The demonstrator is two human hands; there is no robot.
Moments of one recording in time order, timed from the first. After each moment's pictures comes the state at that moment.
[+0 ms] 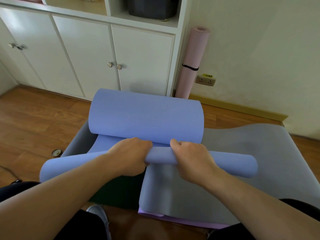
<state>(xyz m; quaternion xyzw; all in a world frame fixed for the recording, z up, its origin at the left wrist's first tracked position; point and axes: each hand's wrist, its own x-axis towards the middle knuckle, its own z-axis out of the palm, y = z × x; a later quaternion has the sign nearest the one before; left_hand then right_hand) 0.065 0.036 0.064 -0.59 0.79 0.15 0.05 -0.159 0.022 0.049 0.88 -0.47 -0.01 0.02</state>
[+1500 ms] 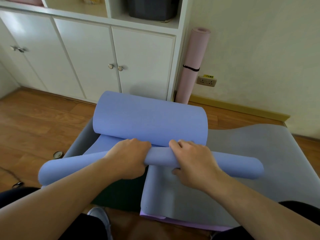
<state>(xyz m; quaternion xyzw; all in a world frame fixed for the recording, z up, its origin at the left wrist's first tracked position) 0.071 0.038 0.061 -0.60 0.79 0.11 0.04 -0.157 0.027 0.053 0.89 -0.45 0.02 0.03</state>
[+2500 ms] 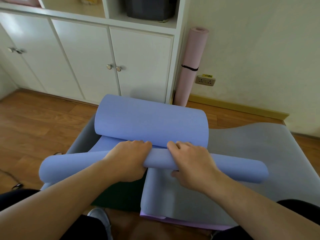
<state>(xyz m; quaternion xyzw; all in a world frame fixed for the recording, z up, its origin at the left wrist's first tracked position) 0.071 0.039 0.056 -0.58 0.81 0.09 0.03 -0.158 0.027 0.041 0.89 -0.45 0.01 0.04</state>
